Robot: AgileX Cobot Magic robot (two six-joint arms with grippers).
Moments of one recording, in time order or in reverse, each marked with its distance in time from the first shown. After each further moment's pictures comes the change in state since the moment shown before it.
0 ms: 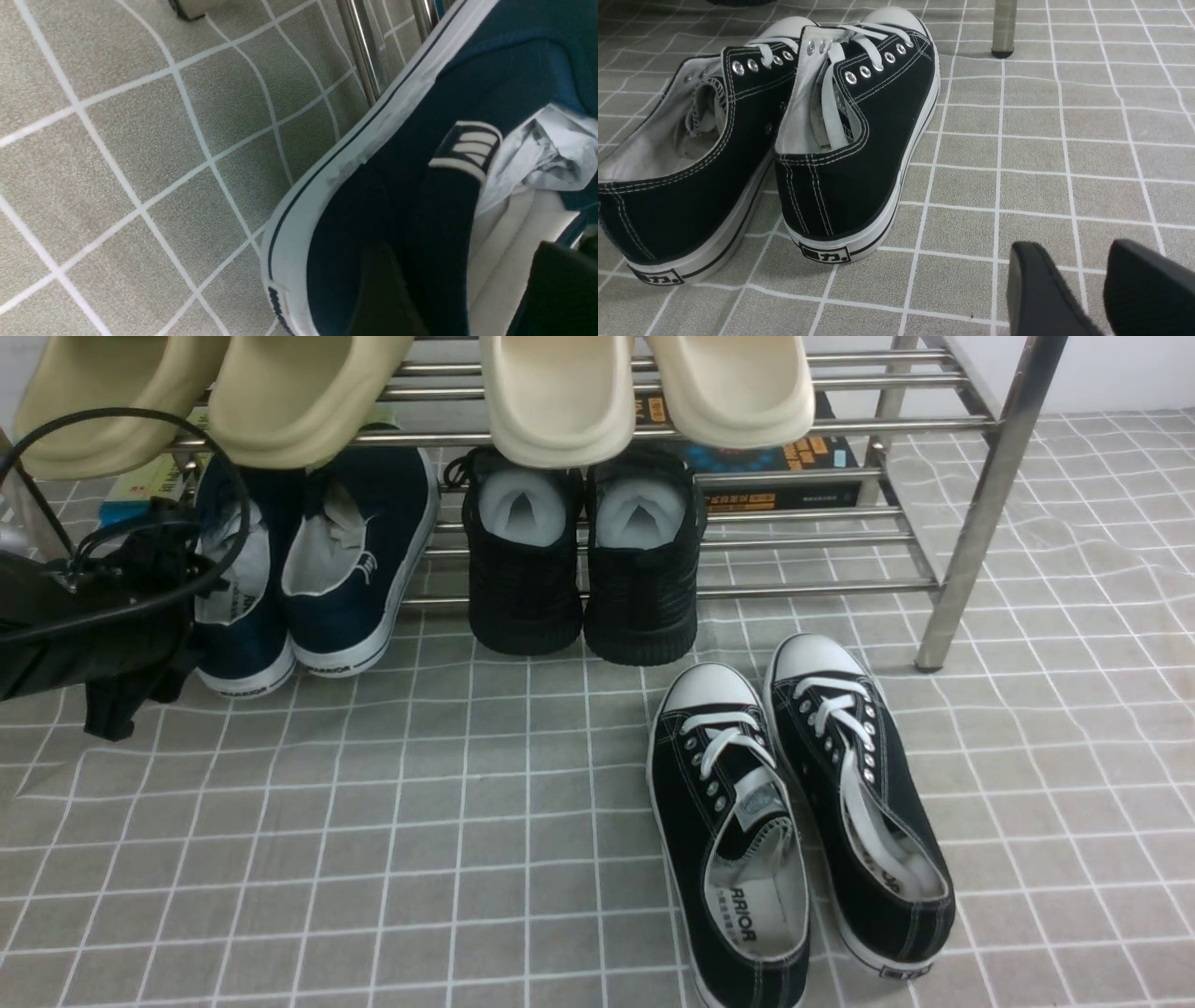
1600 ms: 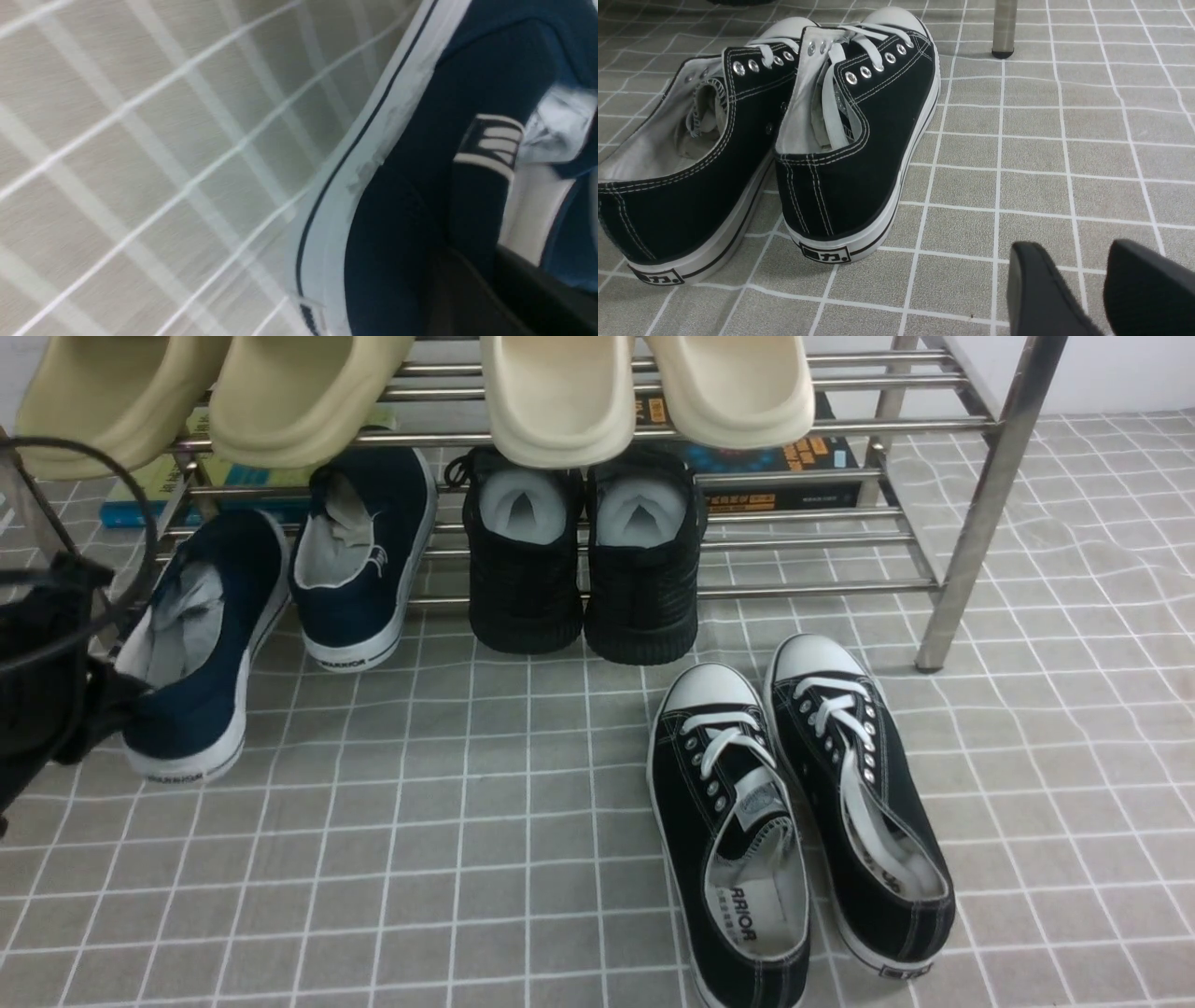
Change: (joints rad) right arm 0.000 0.000 0.000 0.000 0.000 0.000; left arm 0.164 -0.327 0.165 0.273 0.390 -0.111
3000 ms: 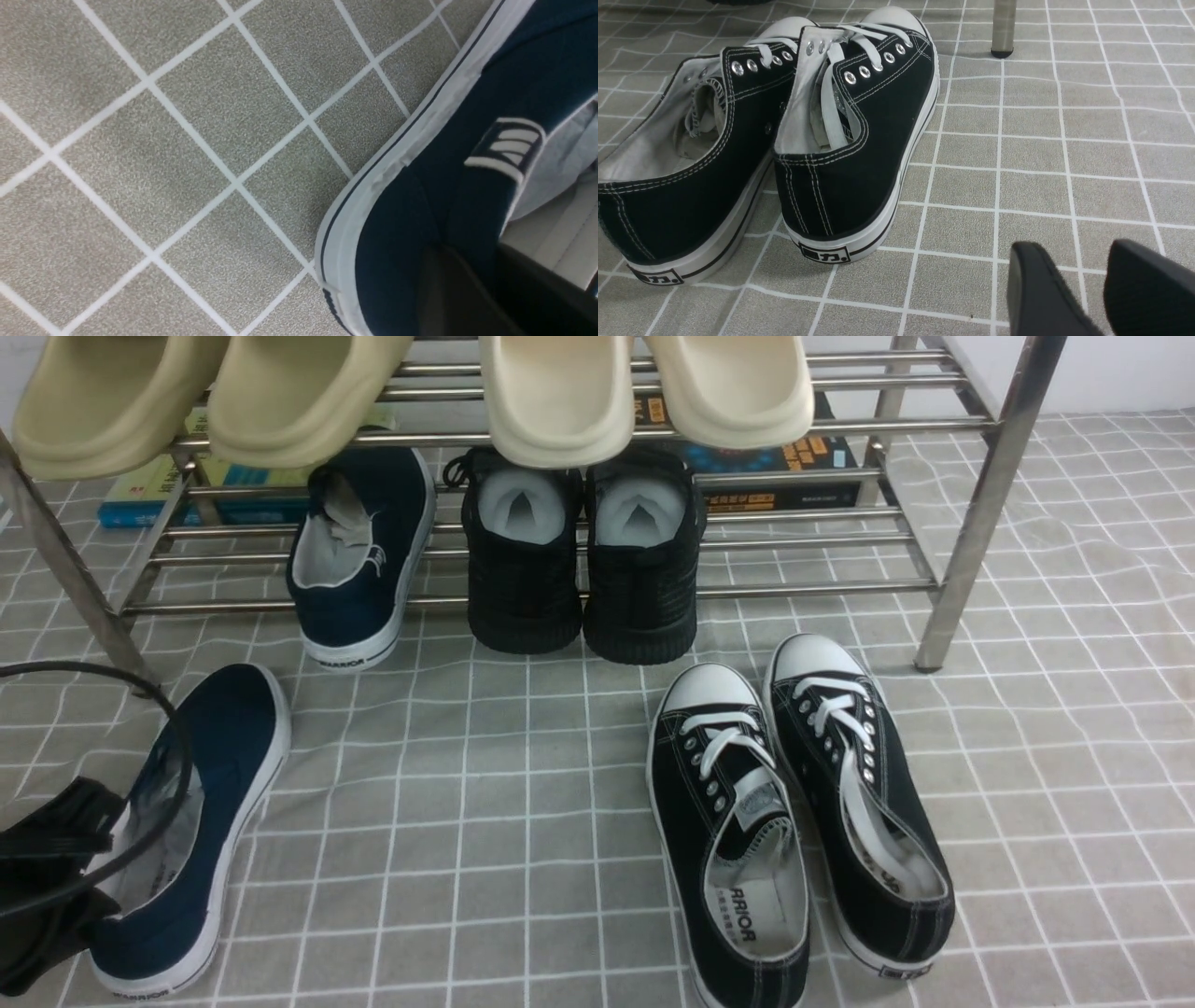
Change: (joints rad) right arm 0.000 0.000 0.000 0.000 0.000 0.000; left arm 0.003 -0.115 0.234 0.365 0.050 -0.150
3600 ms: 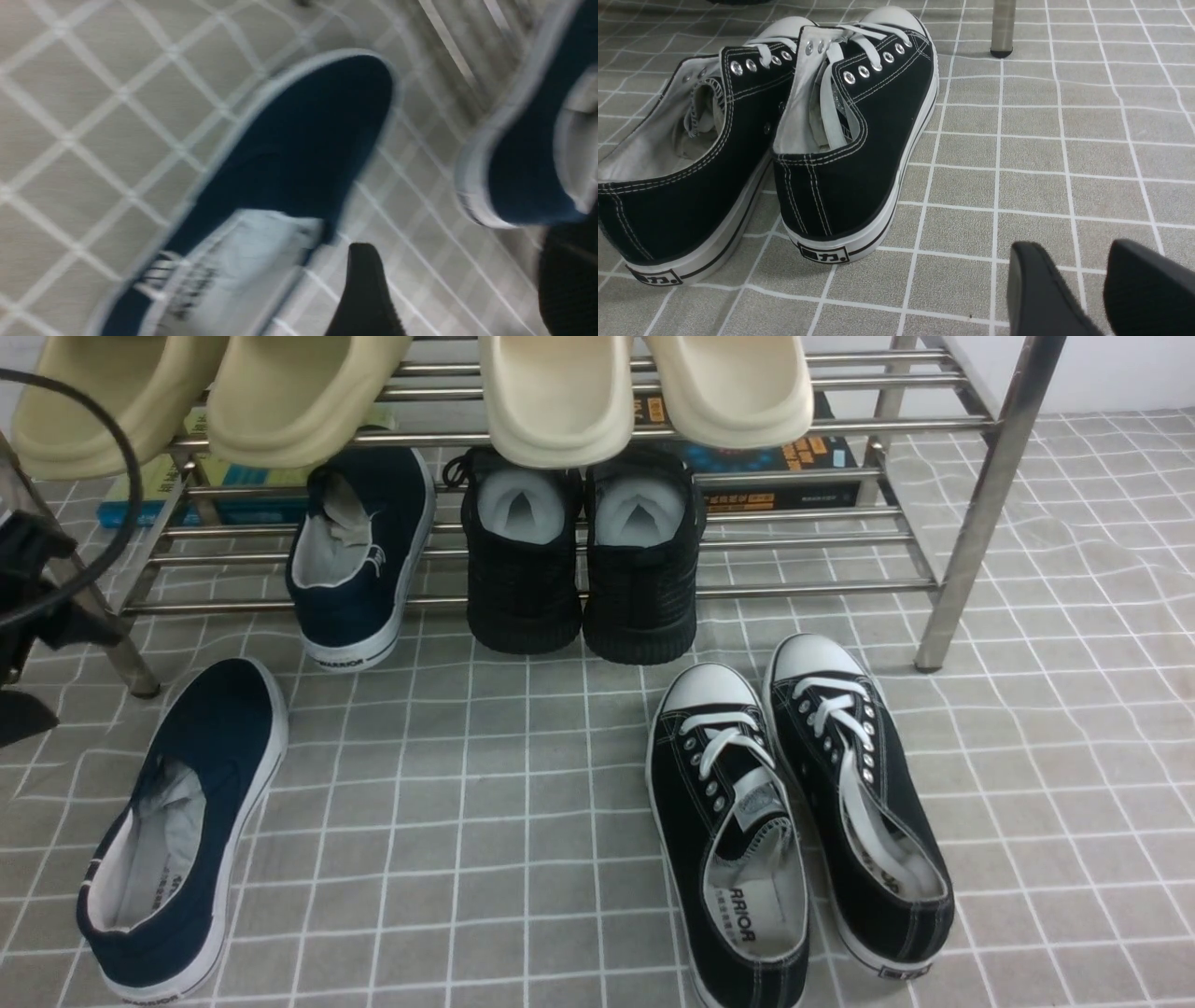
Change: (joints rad) right arm 0.000 0.000 0.000 0.000 0.000 0.000; left arm 0.000 0.047 -0.415 -0.201 0.198 0.188
